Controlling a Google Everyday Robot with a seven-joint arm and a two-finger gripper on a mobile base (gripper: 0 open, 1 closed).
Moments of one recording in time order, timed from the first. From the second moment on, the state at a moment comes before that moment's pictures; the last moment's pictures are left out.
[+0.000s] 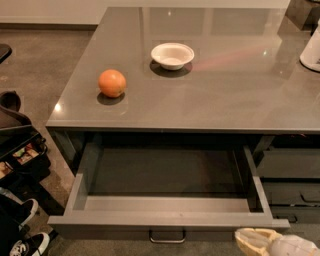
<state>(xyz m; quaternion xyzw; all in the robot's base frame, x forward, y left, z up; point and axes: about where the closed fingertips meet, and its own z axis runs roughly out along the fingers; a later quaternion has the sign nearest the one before) 0.306 -0.217 0.658 -0.27 0.85 0.20 0.41</state>
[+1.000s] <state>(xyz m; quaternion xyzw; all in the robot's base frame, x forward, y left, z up) 0.379 -0.155 0.635 -0.34 0.80 0.23 0.43</state>
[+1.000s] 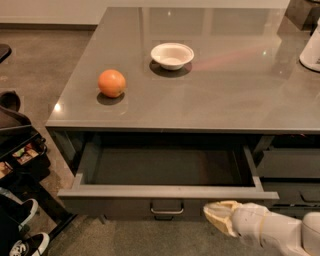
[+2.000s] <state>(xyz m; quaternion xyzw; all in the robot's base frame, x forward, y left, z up) 0.454 -0.096 0.660 -0.43 0.75 0.18 0.46</state>
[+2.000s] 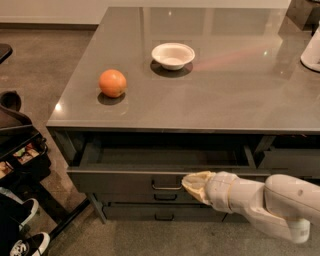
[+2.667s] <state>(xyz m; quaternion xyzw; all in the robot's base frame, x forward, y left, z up) 0.476 -0.106 0.662 -0.45 0.76 0.13 0.46</state>
